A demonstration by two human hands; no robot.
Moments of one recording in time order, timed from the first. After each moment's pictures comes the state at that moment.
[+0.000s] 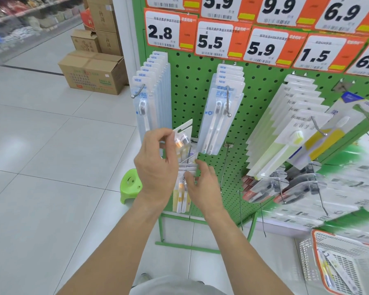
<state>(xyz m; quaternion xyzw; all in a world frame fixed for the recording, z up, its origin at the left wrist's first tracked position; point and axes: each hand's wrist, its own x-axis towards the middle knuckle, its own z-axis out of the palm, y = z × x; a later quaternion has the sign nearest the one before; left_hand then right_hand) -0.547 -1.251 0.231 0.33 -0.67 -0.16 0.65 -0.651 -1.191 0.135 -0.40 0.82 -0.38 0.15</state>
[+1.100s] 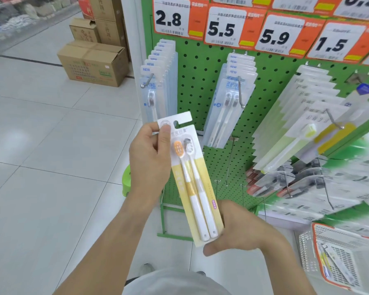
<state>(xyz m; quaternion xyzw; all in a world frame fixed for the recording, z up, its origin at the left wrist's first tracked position) -0.510 -1.240 0.268 0.41 -0.60 -0.48 0.49 -0.648 -1.090 0.229 -0.54 0.67 -0.18 0.48</state>
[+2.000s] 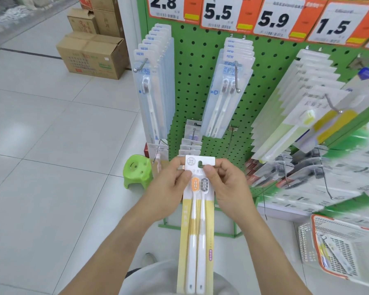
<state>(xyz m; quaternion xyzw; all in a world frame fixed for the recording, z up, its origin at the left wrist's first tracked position) -0.494 -1.205 0.208 0.33 -0.70 -0.61 0.19 -0.635 -1.114 0.207 -0.36 0.65 -0.57 0.34</state>
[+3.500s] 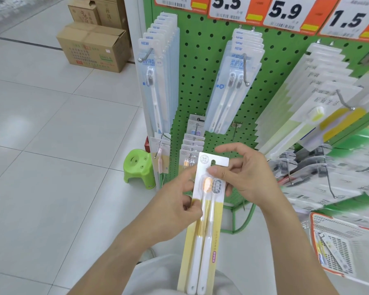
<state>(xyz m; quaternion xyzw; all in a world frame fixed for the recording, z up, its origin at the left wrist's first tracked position) -0.478 -1.172 0.224 0.29 -0.70 -0.65 0.12 -0.666 -1.112 0.243 -0.37 0.67 -0.51 0.39</state>
